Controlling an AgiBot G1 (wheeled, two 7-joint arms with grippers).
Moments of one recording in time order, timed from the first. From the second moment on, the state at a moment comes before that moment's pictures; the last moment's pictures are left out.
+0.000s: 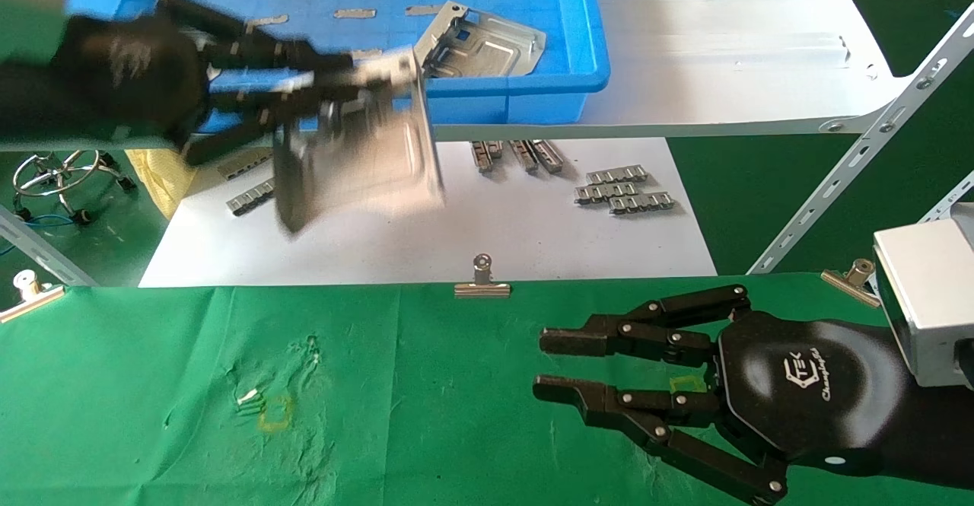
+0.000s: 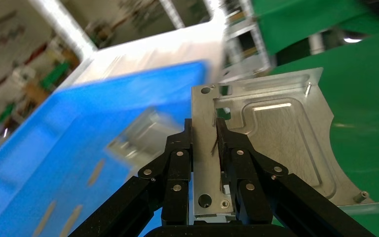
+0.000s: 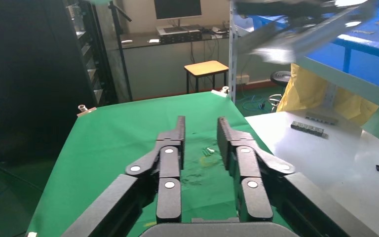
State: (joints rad) left arm -1.85 0.81 0.60 -0.54 1.01 1.61 0.34; right arm 1.09 -0.59 -0.33 1.27 -0.70 -1.48 0.16
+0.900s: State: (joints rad) left arm -1.62 0.70 1.01 -0.46 0.99 1.56 0.84; right arm 1.09 -0.59 -0.33 1.27 -0.70 -1.48 0.16
